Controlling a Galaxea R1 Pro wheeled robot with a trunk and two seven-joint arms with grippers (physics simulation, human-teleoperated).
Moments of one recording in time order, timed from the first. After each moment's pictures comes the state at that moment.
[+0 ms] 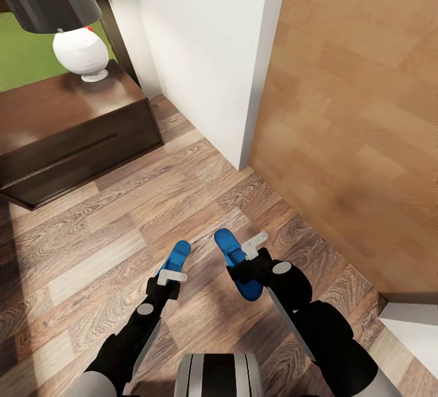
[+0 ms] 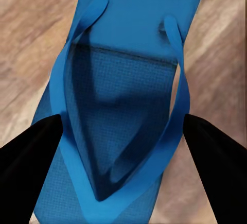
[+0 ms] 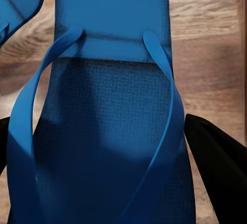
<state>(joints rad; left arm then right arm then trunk) -0.50 -0.05 -0.19 -0.81 -0.07 0.09 0.11 -0.51 -0.04 0.50 -1.58 0.01 0.96 0.08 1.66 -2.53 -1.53</state>
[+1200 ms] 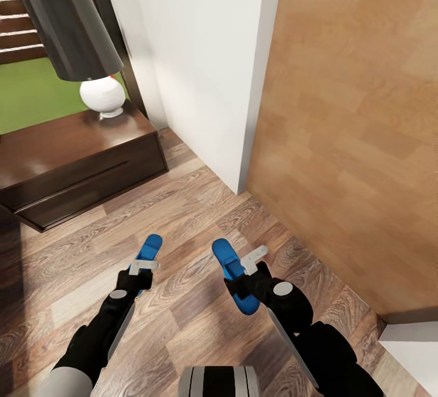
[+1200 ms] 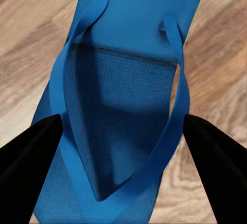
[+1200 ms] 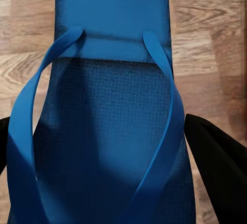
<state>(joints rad) -0.50 0.05 -0.06 -0.95 -0.06 0.28 0.11 -0.41 -0.04 0.49 -1.57 0.02 0.83 0.07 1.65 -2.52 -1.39</state>
